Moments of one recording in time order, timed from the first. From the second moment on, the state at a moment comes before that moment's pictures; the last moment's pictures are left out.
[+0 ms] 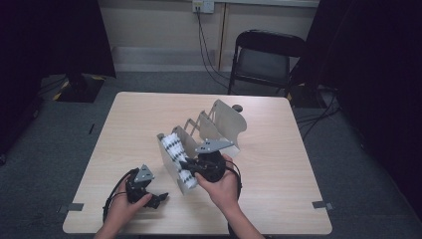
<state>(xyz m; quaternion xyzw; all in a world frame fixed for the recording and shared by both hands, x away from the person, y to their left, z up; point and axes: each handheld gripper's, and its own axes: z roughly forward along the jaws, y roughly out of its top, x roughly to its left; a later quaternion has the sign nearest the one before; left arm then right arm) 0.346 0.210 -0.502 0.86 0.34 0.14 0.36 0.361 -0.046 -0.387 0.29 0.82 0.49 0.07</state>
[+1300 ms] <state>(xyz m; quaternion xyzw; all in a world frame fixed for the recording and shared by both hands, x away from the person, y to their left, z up) 0.346 0.210 -0.502 0.86 0.34 0.14 0.36 0.344 -0.093 -0.476 0.29 0.88 0.38 0.06</state>
